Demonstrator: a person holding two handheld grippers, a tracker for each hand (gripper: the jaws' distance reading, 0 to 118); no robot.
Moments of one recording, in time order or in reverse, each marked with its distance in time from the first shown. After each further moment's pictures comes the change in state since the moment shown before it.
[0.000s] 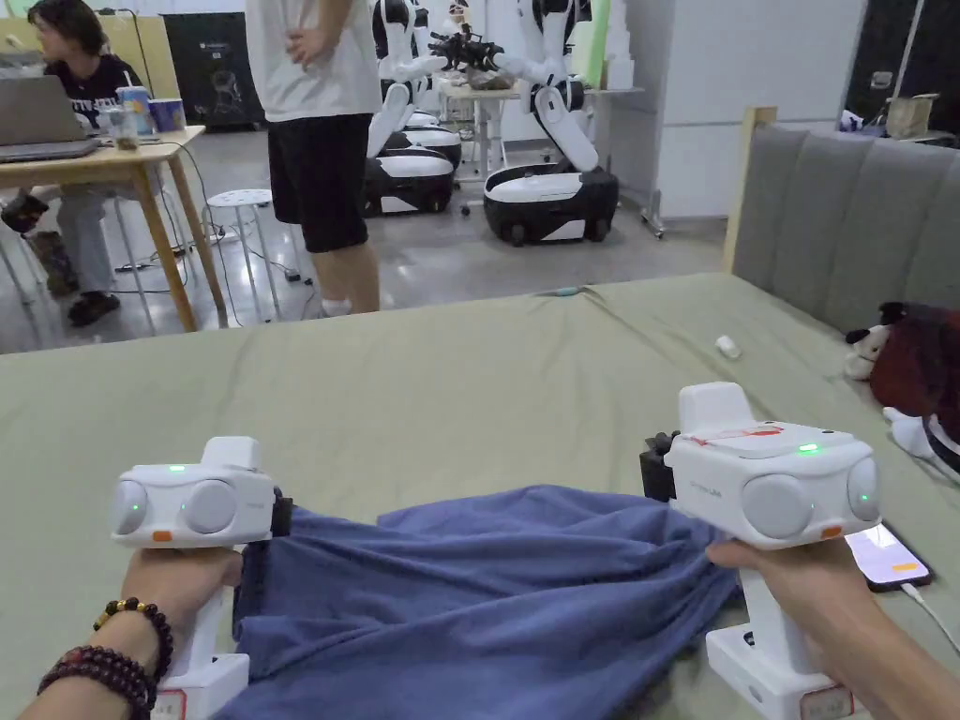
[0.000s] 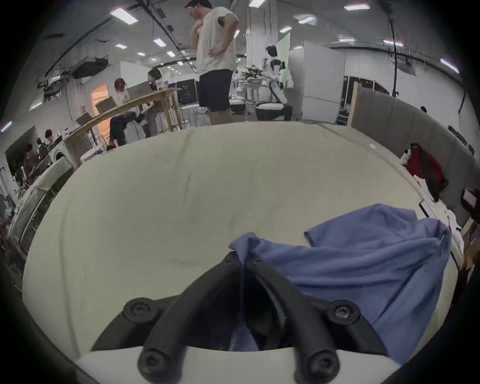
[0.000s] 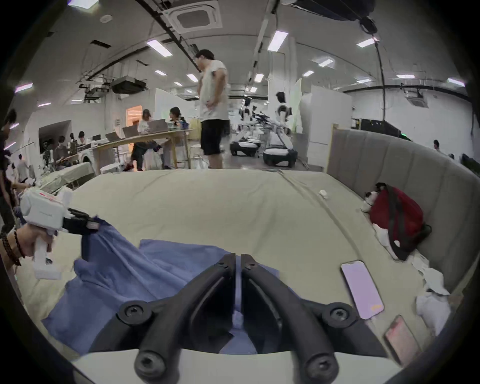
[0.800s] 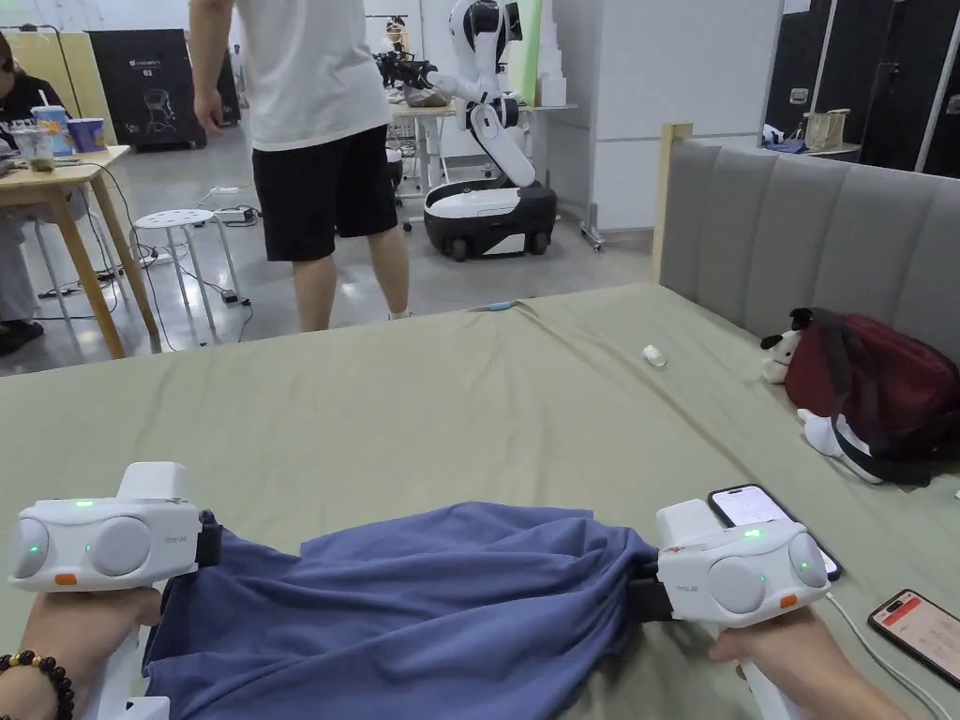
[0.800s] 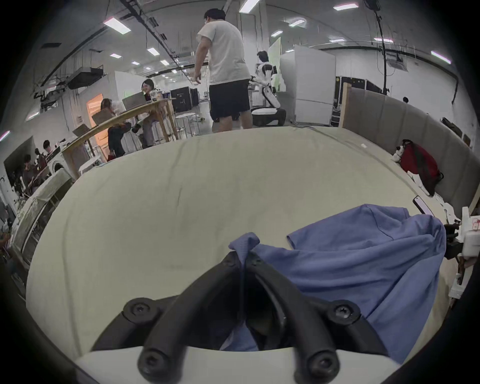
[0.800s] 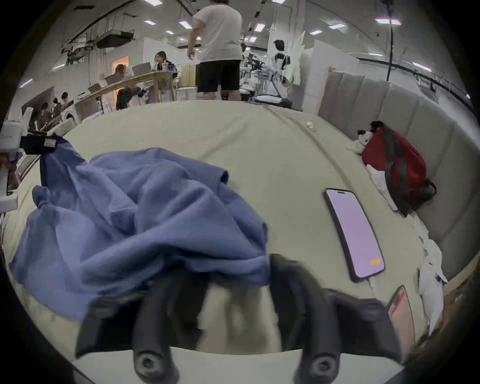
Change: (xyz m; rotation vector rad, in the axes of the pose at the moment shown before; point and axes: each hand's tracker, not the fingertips) left arm 0.020 -0.001 0.008 0.025 -0.009 -0.046; right arm 0.055 -0.087 -0.047 -0.323 -0.047 0.065
